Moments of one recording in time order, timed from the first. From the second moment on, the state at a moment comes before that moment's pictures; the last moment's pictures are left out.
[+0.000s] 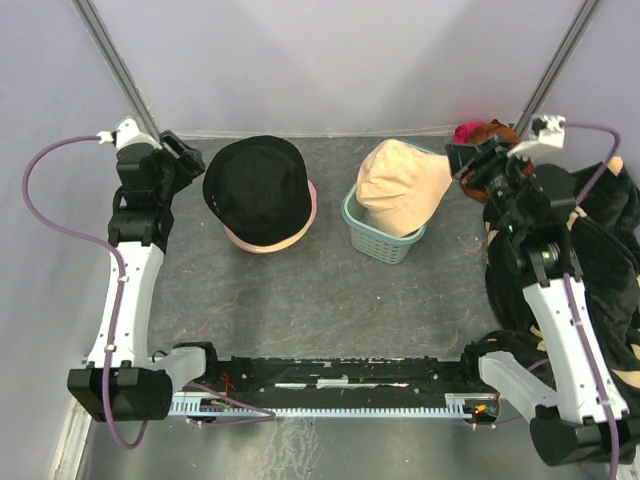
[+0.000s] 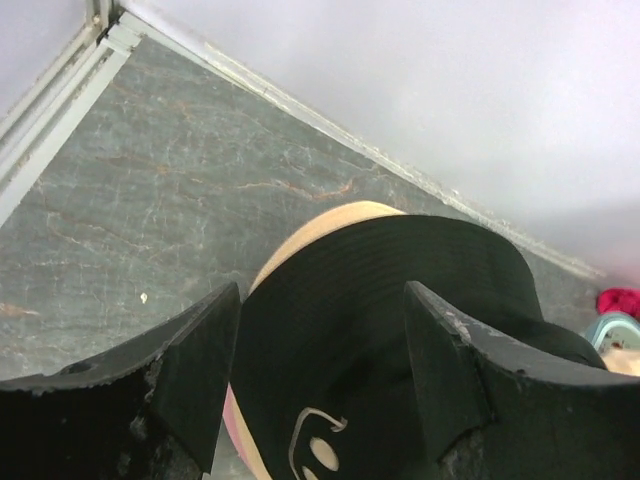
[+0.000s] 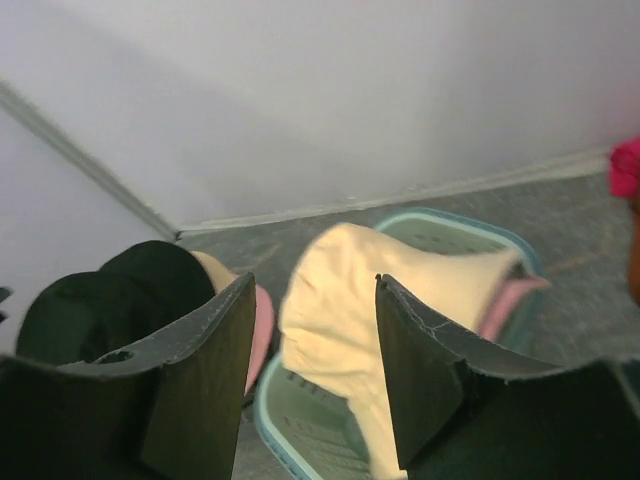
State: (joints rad) left arm -0.01 1.12 1.26 -0.39 -0.14 -0.48; right arm 0.11 0.88 1.08 -0.16 -0.07 0.50
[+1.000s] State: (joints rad) left arm 0.33 1.20 0.46 0.76 0.48 -1.19; right arm 0.49 1.66 1.33 0.16 -0.39 0.58
